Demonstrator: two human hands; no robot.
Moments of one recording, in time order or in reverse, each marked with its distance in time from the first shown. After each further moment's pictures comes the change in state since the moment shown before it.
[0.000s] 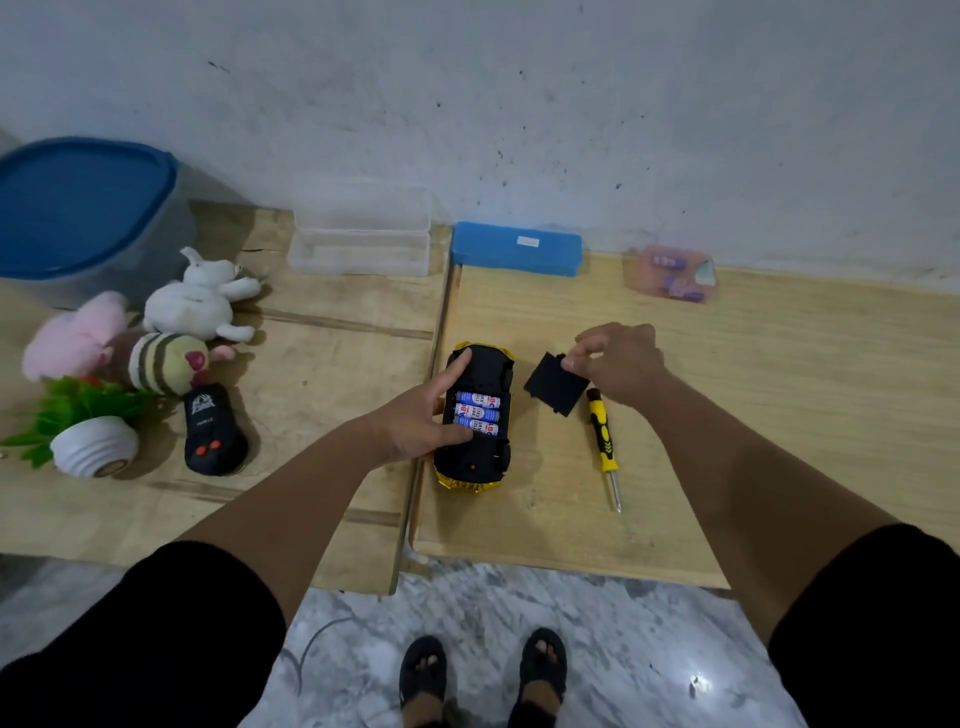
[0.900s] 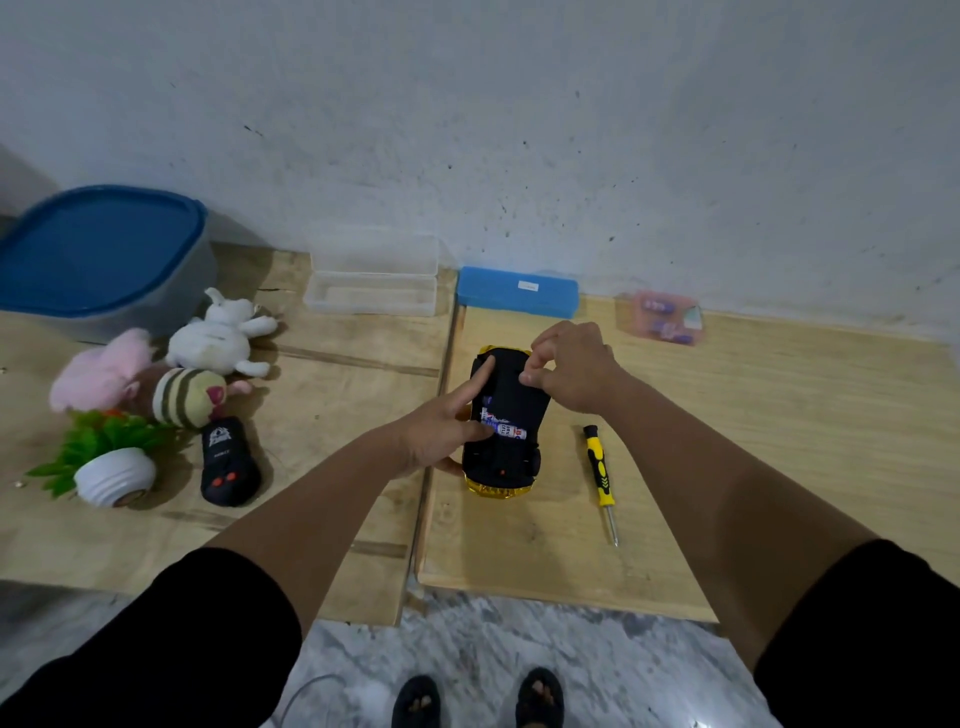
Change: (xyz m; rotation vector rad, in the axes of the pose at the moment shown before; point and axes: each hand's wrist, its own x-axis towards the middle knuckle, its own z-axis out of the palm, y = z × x) left_hand -0.007 0.042 0.002 -0.039 0.002 0.017; right_hand -0.005 -0.068 -0.017 -0.198 -0.046 -0.223
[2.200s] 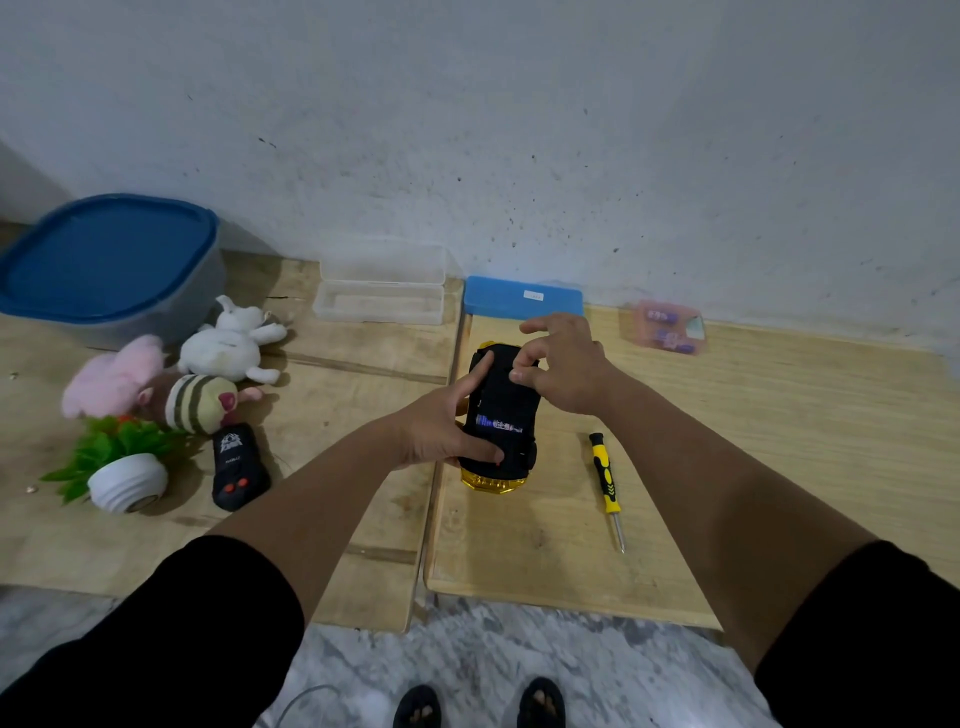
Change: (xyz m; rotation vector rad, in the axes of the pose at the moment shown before) left_hand -0.003 0.003 -0.020 0.112 -0.056 0.092; right_hand 0.001 -0.019 -0.004 0.041 0.029 -0.094
